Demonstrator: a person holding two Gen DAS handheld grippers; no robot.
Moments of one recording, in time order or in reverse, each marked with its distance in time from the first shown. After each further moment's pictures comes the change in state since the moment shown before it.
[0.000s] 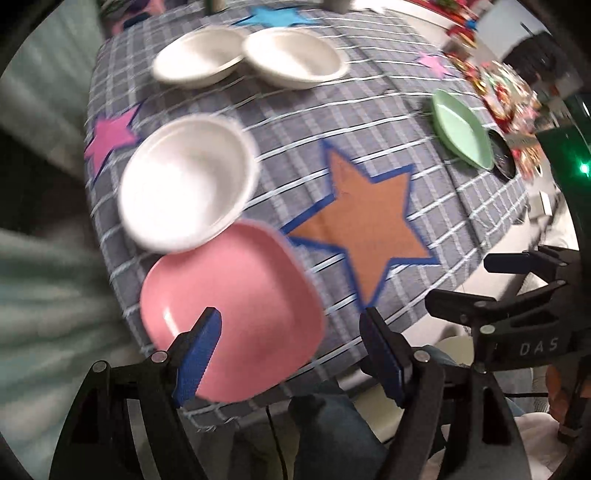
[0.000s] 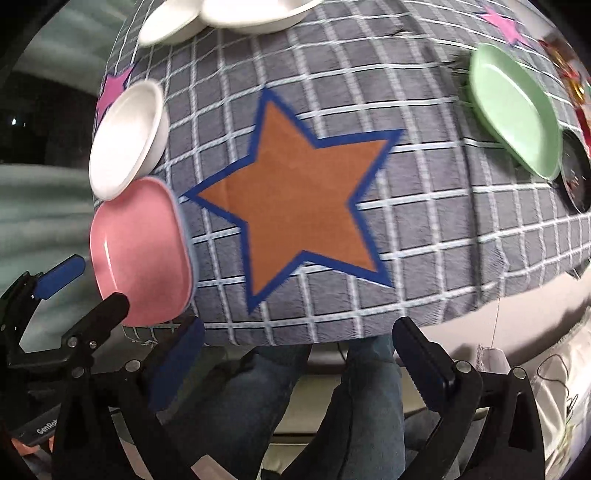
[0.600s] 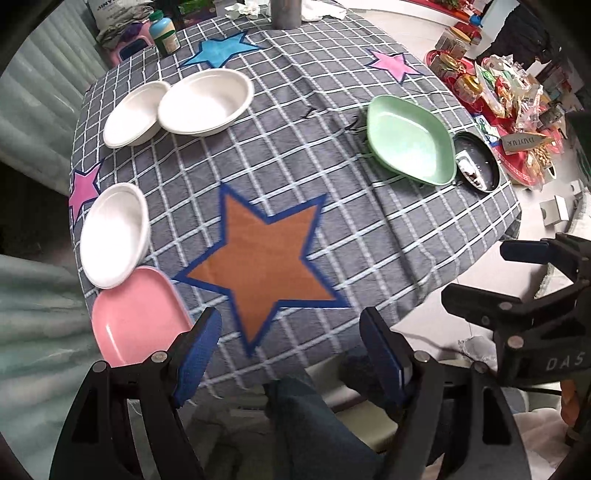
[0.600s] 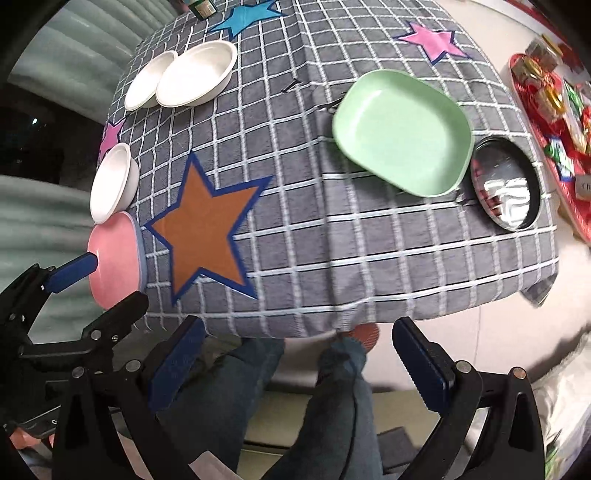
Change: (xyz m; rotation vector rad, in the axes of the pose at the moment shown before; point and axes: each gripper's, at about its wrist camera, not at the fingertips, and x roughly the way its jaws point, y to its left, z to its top) left arm -0.006 -0.157 0.051 -0.020 -0.033 0.112; right arm -0.075 -0.112 0.004 -0.074 -0.128 0.040
